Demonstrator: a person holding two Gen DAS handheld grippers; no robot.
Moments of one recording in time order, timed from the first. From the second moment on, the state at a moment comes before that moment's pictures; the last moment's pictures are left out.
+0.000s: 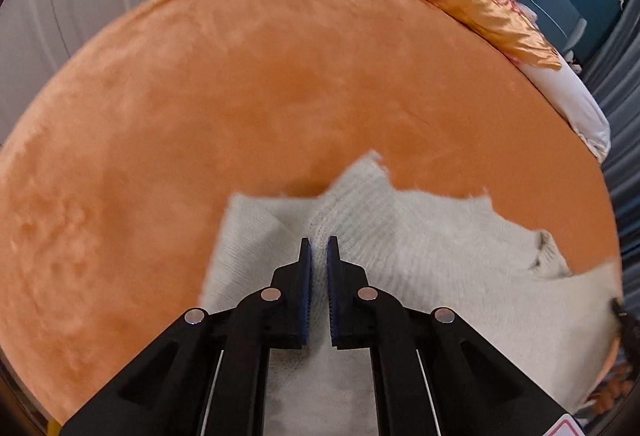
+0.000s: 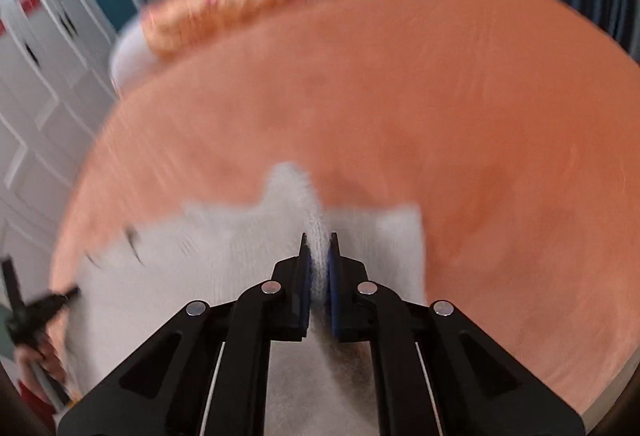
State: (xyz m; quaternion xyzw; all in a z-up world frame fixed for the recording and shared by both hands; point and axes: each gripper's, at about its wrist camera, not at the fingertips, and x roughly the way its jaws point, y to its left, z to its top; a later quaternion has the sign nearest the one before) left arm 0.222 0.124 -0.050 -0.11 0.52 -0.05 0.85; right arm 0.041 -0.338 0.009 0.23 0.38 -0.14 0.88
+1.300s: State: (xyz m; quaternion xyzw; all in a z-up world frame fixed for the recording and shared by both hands) left arm 0.025 0.210 -0.047 -0.19 0.53 0.00 0.83; right arm 0.071 -0.066 -0.054 -0.02 0.57 -0.02 0.82
